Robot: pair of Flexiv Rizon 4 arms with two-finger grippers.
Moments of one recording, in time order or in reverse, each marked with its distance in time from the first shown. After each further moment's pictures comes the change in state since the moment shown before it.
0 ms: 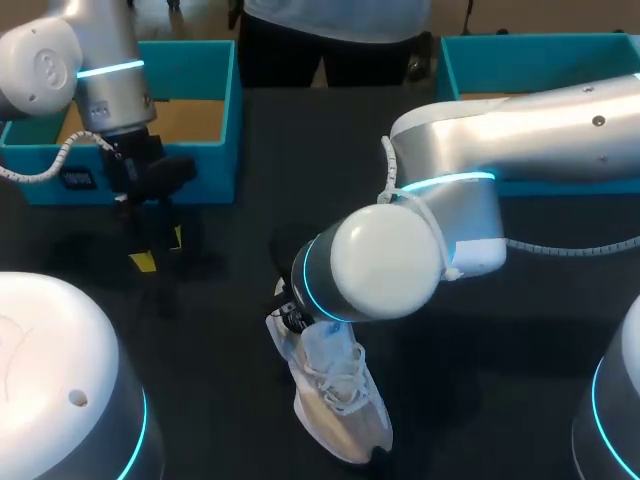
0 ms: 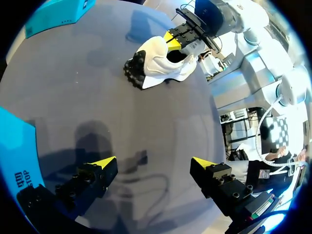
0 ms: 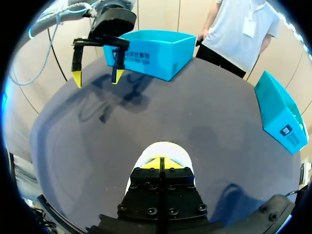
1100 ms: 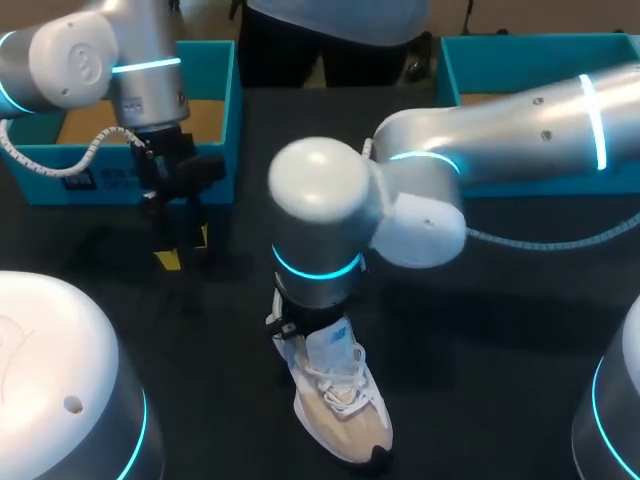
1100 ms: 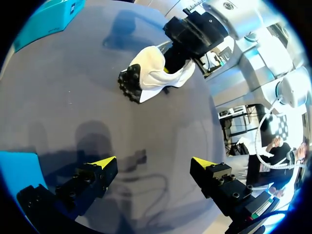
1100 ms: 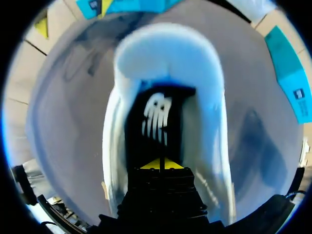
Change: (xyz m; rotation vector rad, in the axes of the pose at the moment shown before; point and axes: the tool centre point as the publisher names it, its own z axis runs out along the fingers) left arm -0.003 -0.038 0.004 -0.034 0.011 0.057; right arm 0.008 -0.076 0.019 0.446 0.010 0.085
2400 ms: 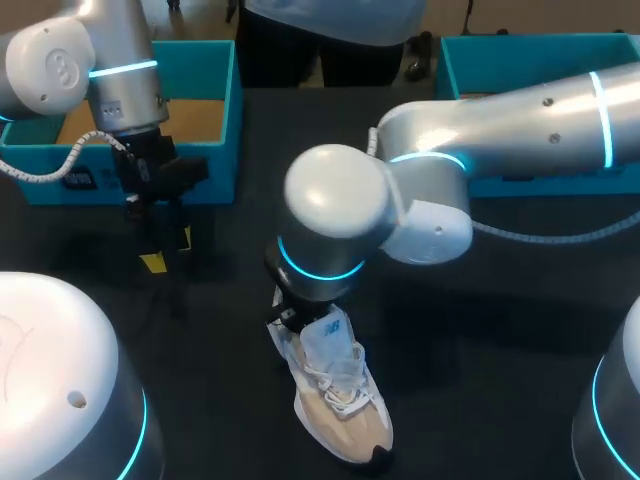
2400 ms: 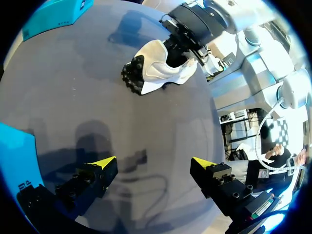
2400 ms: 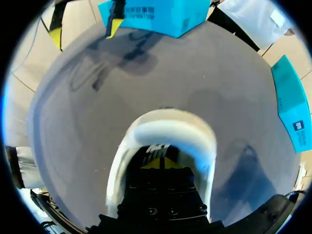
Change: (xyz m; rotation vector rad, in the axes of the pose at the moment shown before) left arm 0.007 0.021 0.001 0.027 -0.010 -0.054; right arm -0.006 0.038 -0.001 -0.137 0.012 -0.136
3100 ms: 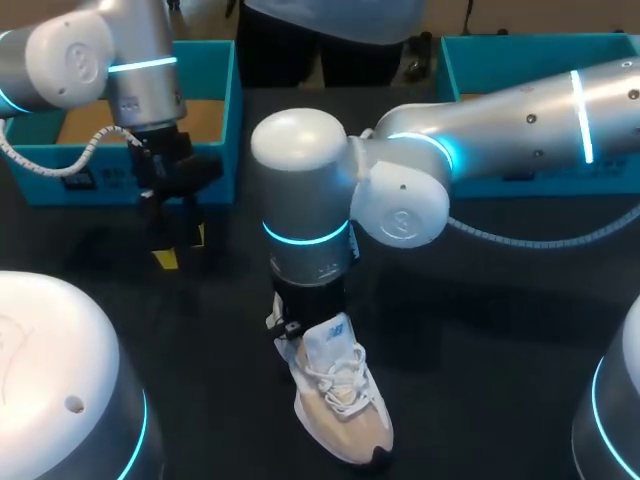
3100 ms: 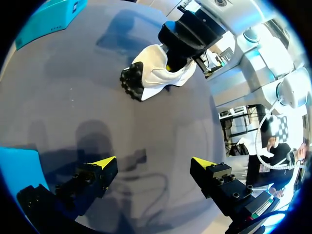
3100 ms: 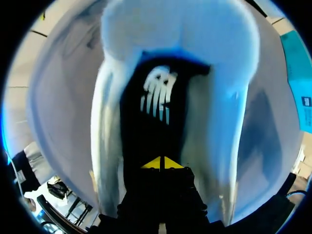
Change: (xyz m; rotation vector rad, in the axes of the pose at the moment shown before) left arm -0.007 -0.020 -0.002 -0.033 0.007 0.049; right arm 0.011 -0.071 -0.013 0.451 0.011 0.080
